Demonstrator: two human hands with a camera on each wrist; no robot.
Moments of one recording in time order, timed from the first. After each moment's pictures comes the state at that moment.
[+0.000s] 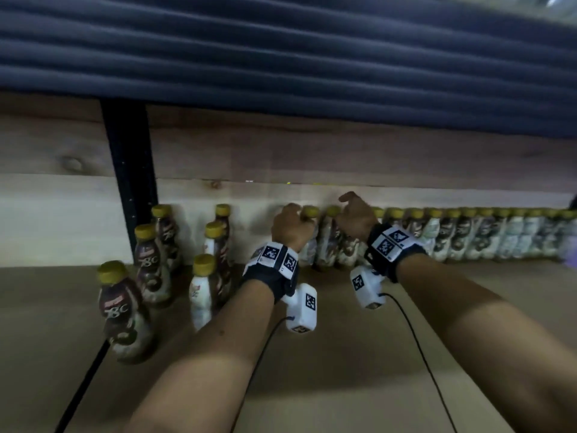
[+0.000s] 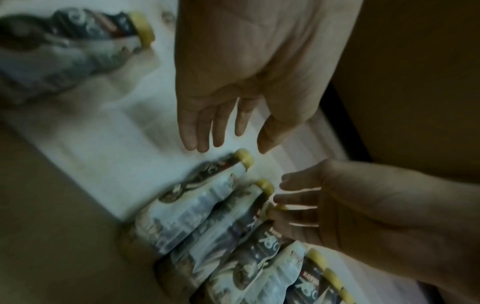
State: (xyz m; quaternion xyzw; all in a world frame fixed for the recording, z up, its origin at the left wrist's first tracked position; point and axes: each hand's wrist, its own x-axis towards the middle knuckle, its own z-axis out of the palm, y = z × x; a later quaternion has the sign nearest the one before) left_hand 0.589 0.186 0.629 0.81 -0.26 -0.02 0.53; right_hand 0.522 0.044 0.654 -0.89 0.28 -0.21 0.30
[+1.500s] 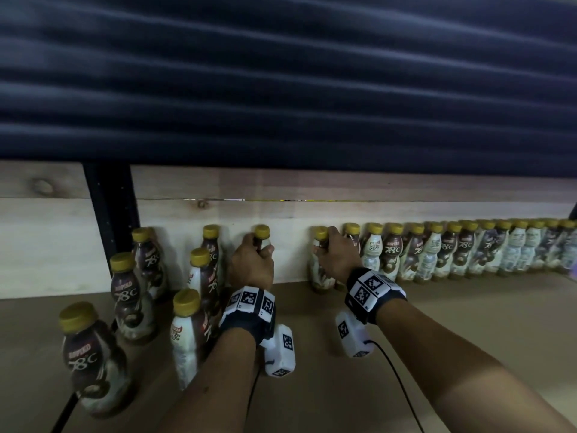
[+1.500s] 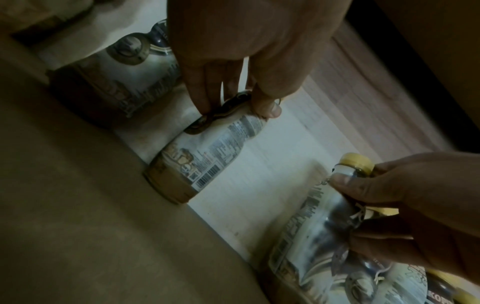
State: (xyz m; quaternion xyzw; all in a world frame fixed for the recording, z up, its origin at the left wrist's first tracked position) left_hand 0.633 0.204 0.578 0.85 -0.13 0.11 0.50; right_hand 0.546 0.052 0.605 -0.92 0.26 -0.22 0.19
